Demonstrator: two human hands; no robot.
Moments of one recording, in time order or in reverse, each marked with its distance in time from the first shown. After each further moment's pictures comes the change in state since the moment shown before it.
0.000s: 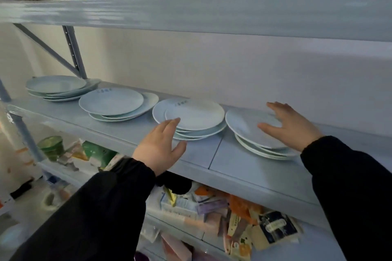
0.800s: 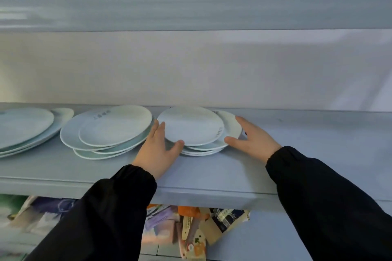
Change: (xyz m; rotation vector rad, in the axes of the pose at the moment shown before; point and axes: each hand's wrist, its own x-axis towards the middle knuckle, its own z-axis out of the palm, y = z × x) left_hand 0.062 0.128 0.107 -0.354 -0.252 -0.015; right_hand -0.066 0.102 -0.010 0.233 -0.004 0.166
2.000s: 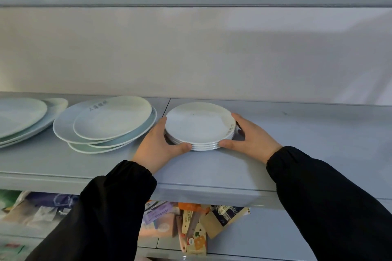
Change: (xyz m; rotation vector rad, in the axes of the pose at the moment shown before) left_hand 0.028 -0.037 0.020 -0.378 -0.056 0.126; right_hand 0.008 0.002 0.022 0.054 -0.031 -0.078
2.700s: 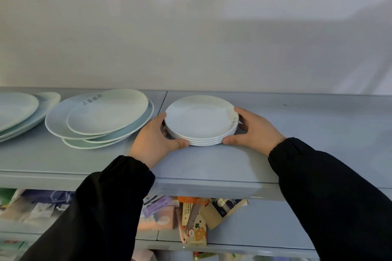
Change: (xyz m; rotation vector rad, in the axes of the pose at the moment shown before) left_hand 0.006 -0.015 -0.002 -0.051 -0.018 -0.108; right_hand 0.000 0.009 -0.001 0.107 0.040 0.016
